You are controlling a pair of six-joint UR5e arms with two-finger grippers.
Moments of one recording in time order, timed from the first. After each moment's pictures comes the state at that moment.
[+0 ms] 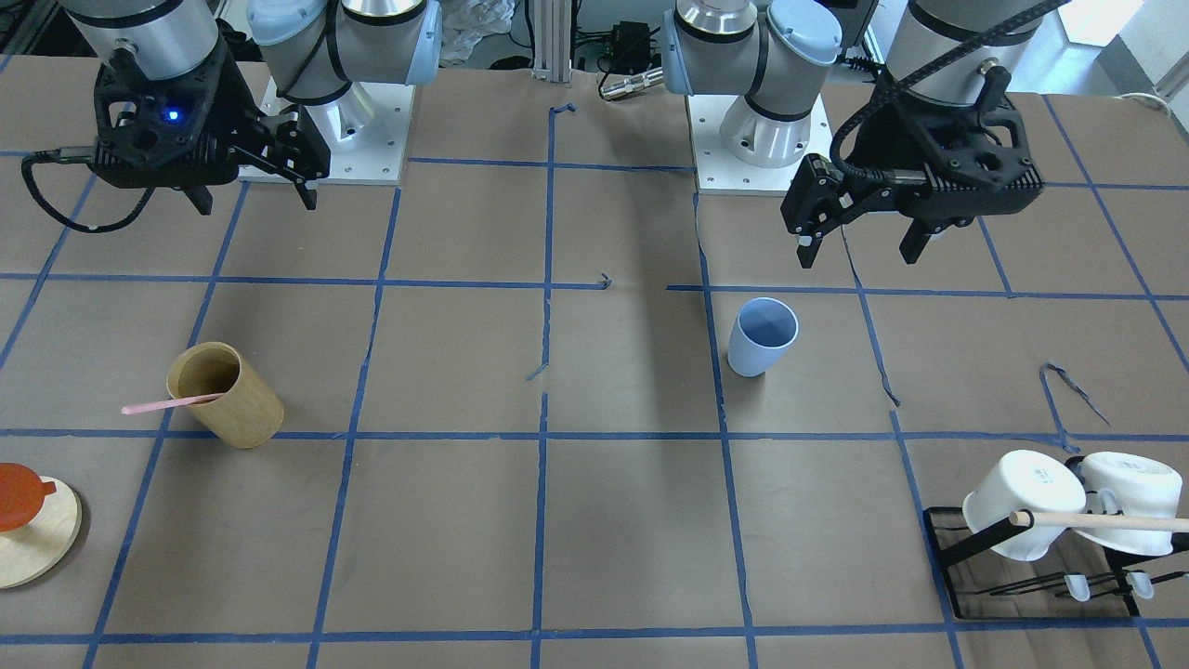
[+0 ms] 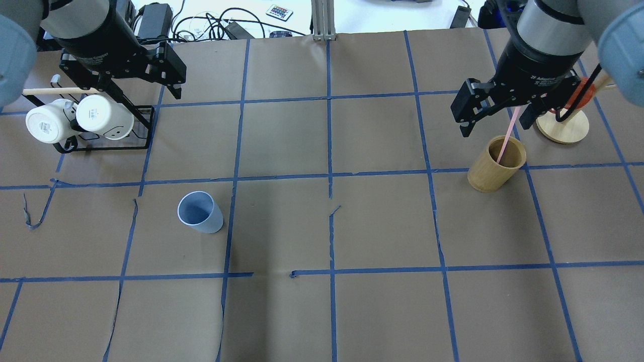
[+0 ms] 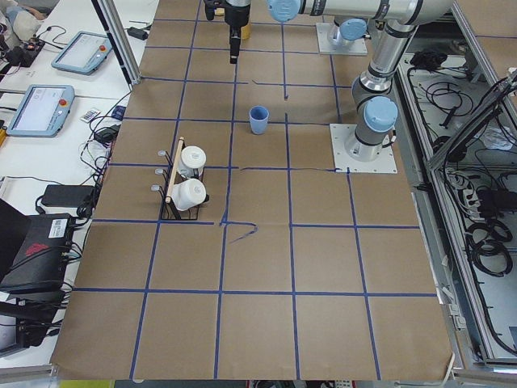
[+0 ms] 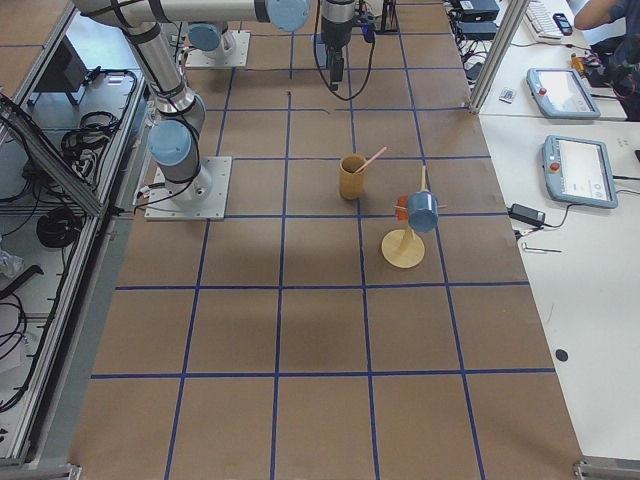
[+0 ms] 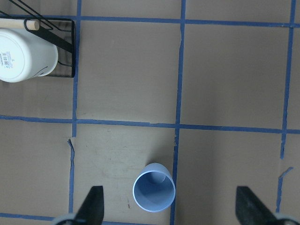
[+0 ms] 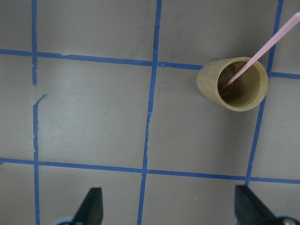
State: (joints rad) left arm -1.54 -1.57 -1.52 -1.49 1.61 -0.02; right arm 1.54 -1.63 1.60 -1.50 -1.58 -0.13
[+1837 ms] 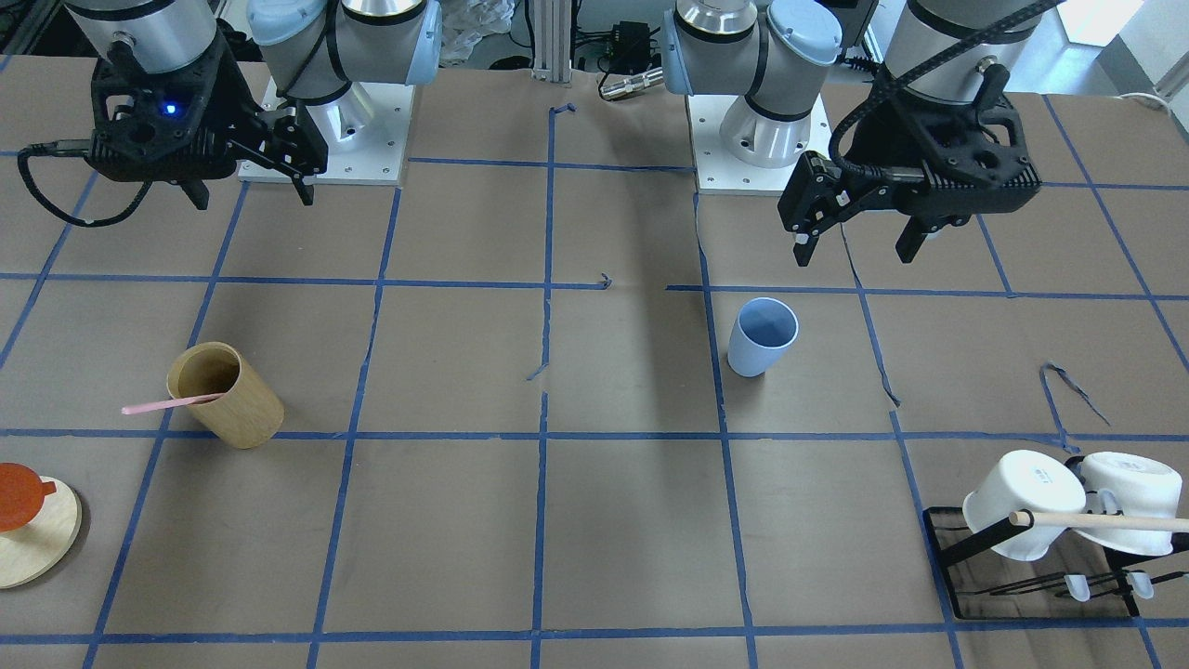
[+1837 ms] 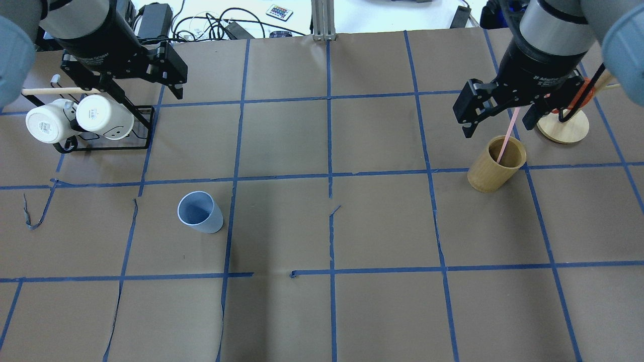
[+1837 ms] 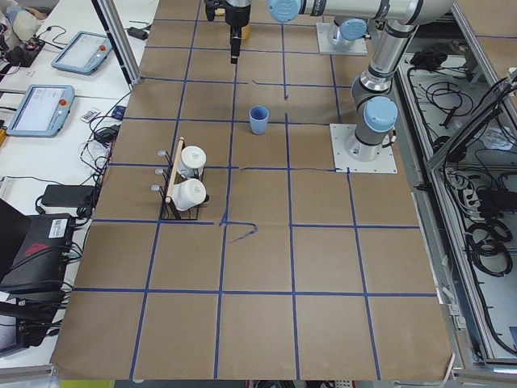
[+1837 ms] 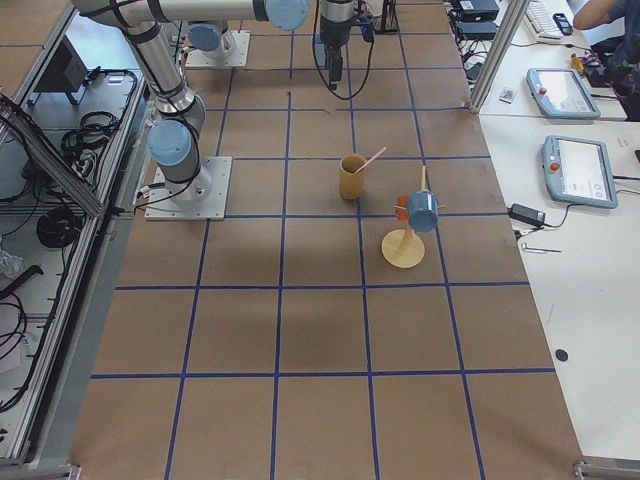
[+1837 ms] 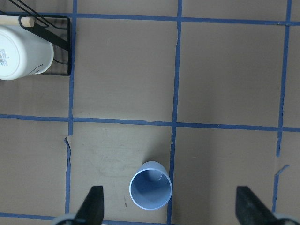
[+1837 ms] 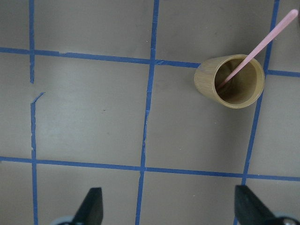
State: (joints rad) left arm -1.54 -1.57 -1.52 -1.49 1.60 -0.02; right arm 1.54 -1.64 1.60 -1.49 -1.59 -0.12
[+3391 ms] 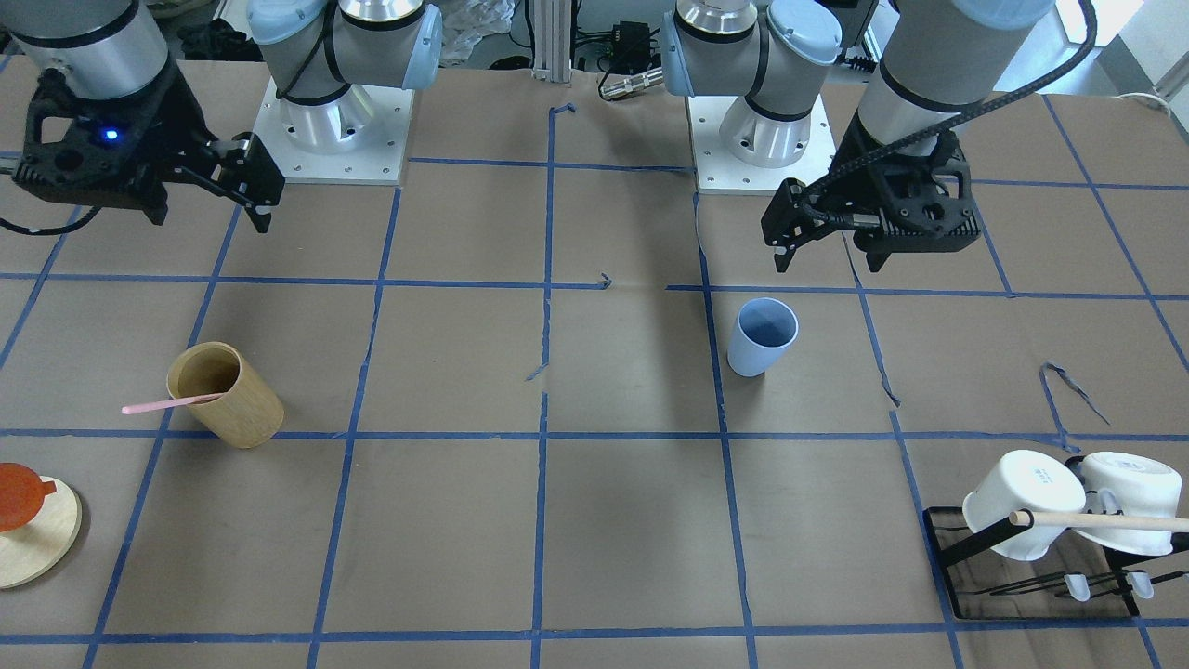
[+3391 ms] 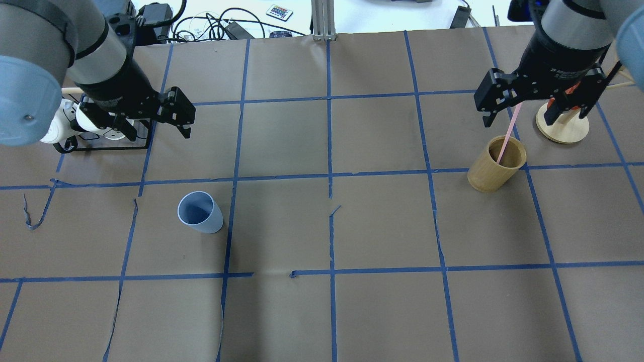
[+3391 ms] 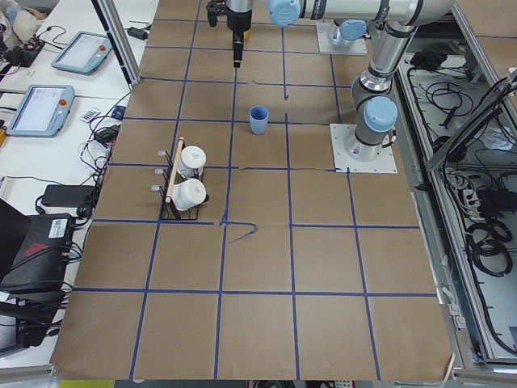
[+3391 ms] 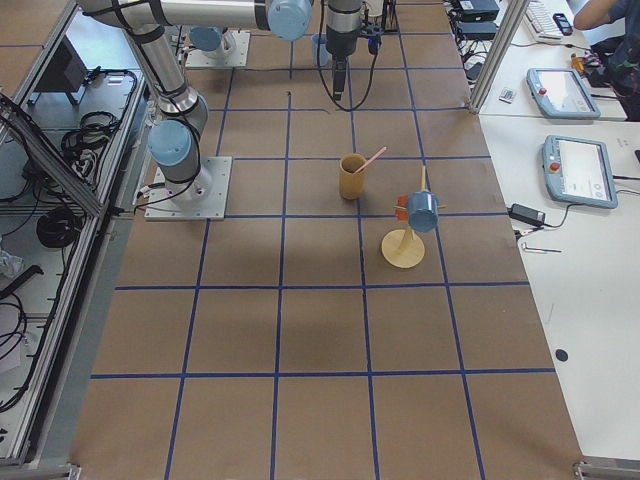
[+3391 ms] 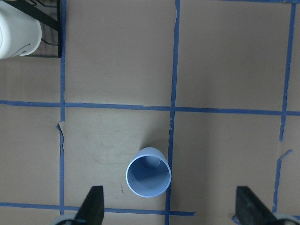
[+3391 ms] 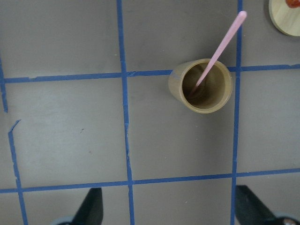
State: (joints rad) left arm -1.50 -1.55 -1.70 -1.48 1.59 0.06; right arm 1.45 -1.61 1.61 -1.55 -1.62 -0.04
